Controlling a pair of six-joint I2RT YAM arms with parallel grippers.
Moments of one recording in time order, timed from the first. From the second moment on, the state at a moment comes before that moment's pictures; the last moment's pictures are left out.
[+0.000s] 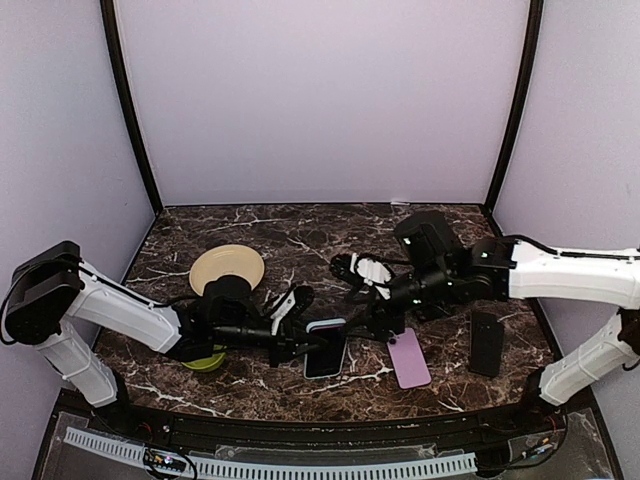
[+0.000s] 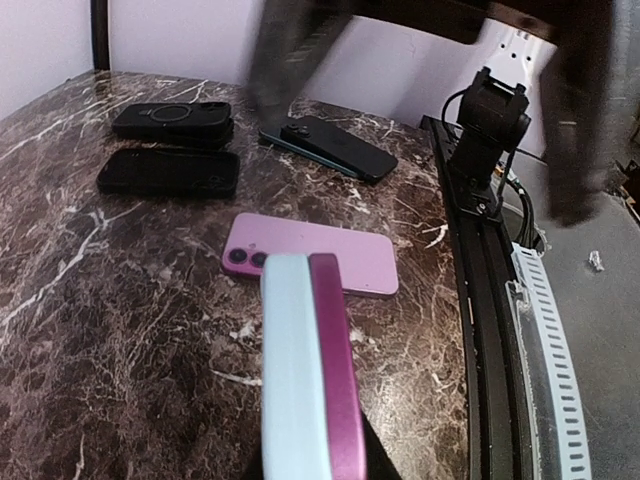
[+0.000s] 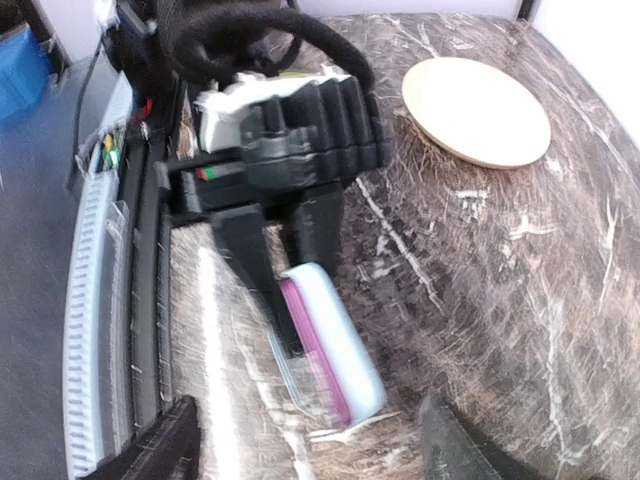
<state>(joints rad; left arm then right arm) -1.00 1.58 0.58 0.64 0.41 -0.06 1.02 1.30 0.97 -0.35 -0.34 -0.21</state>
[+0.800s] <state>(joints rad) -1.00 1.57 0.53 0.71 0.45 0.03 0.98 1.56 1.07 -0.37 -0.52 -0.48</state>
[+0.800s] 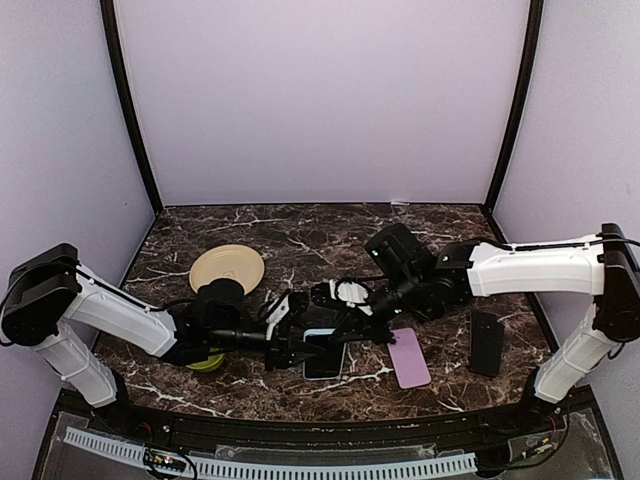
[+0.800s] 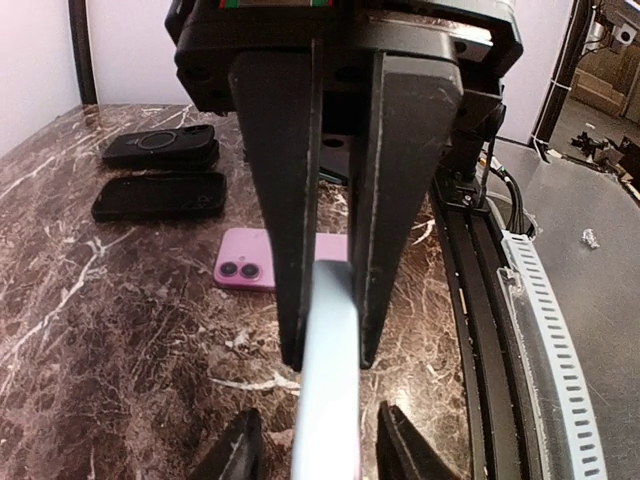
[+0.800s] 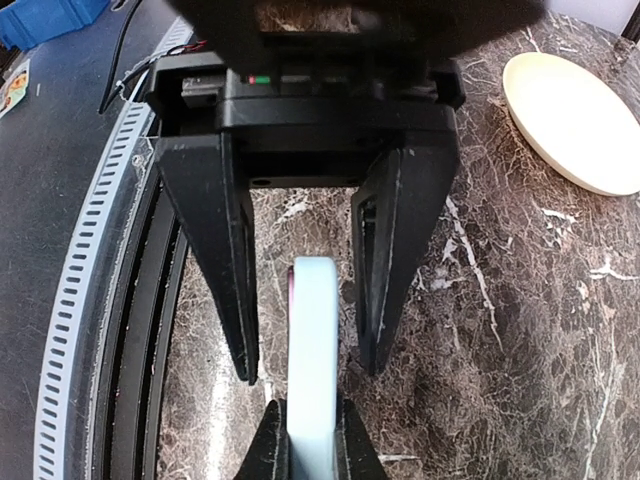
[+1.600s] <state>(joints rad) -0.98 1.47 0.49 0.74 0.55 -0.11 0.98 1.49 0.80 0.07 -0.62 -0.13</state>
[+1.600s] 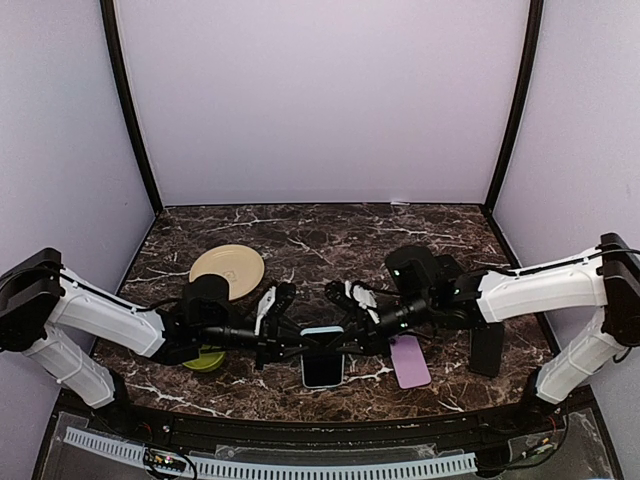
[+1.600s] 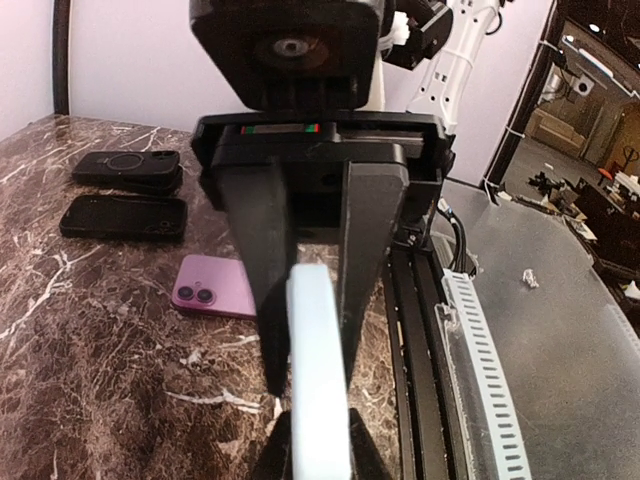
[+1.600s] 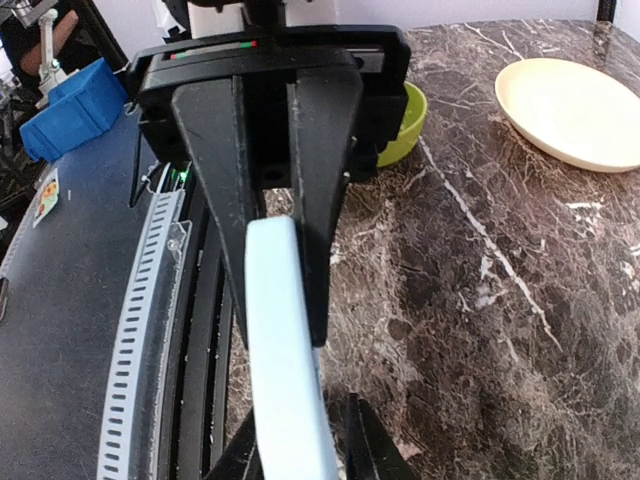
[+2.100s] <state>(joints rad) -0.94 1.38 0.57 0.49 0.21 -0.24 0.80 1.71 1.04 -0.08 -0.77 0.01</state>
